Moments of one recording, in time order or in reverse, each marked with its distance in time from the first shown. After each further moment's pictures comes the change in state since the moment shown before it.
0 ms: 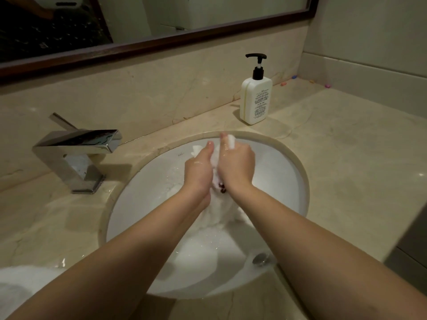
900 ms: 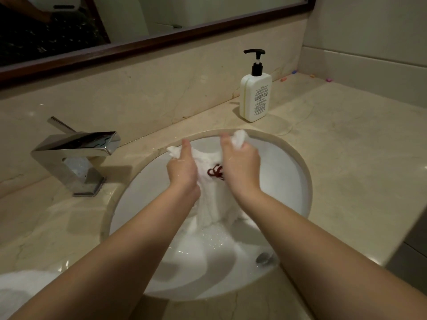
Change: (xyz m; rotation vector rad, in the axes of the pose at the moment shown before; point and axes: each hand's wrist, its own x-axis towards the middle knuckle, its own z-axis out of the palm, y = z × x) left_hand 0.022 -0.002 -0.016 -0.036 0.254 -0.007; right_hand -0.008 0.000 -0.013 0.094 -0.006 0.014
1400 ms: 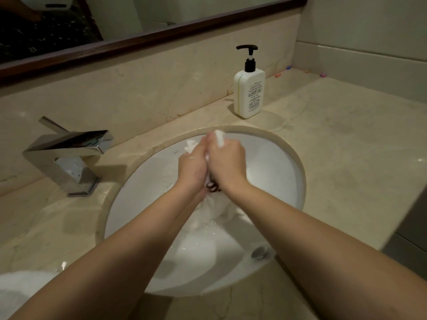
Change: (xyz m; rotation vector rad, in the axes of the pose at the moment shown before) left_hand -0.019 -0.006 0.012 0.009 -0.216 0.017; right_hand 0.008 0.003 0.012 -0.121 -0.065 -0.065
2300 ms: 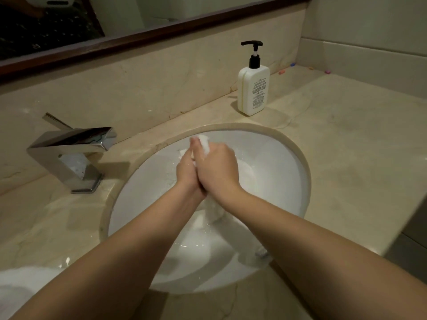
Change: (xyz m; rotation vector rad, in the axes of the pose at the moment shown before) left_hand 0.013 -0.011 -0.004 -0.148 -0.041 -0.060; right_hand -0.001 -0.004 0.010 -0.091 -0.062 -0.051
